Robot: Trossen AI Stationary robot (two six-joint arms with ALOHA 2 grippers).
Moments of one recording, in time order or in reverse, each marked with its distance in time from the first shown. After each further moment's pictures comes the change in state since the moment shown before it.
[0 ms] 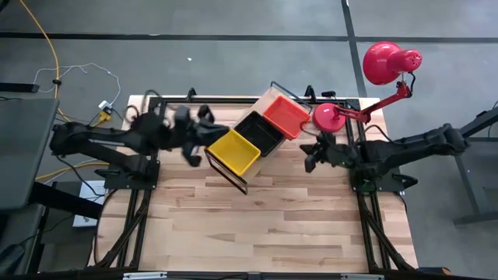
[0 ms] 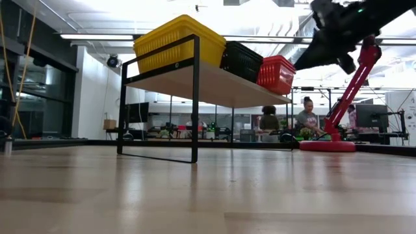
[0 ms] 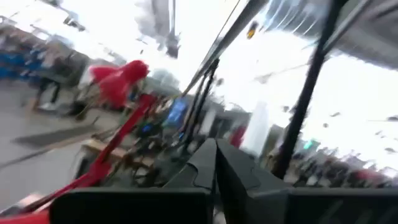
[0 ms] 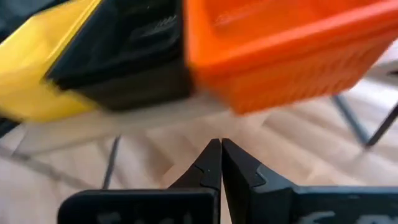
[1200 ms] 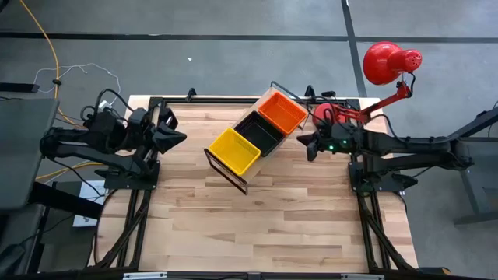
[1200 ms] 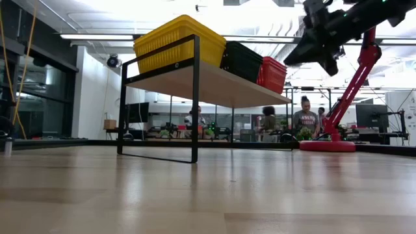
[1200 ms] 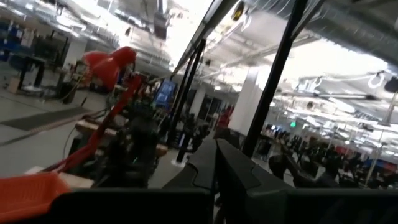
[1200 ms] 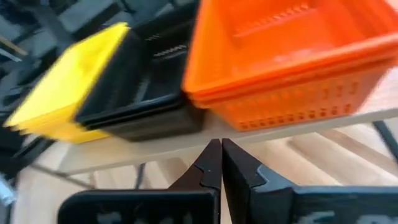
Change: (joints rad) left arm -0.100 -0.466 -0.106 -0.415 0.008 0.016; right arm -0.294 -0.045 0.000 0.107 -0.389 -0.138
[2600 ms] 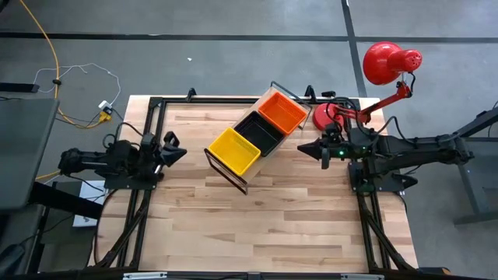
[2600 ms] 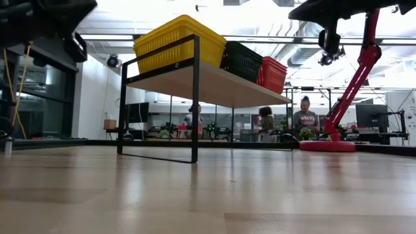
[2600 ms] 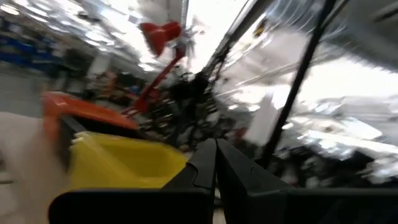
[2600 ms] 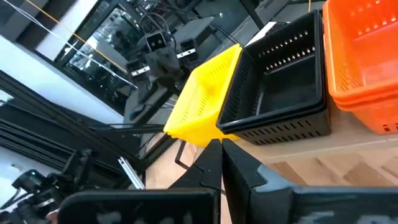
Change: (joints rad) left arm 0.053 -0.615 -0.768 0.204 -0.056 -0.062; right arm 0.166 -0.112 0.000 0.153 -0.088 0.172
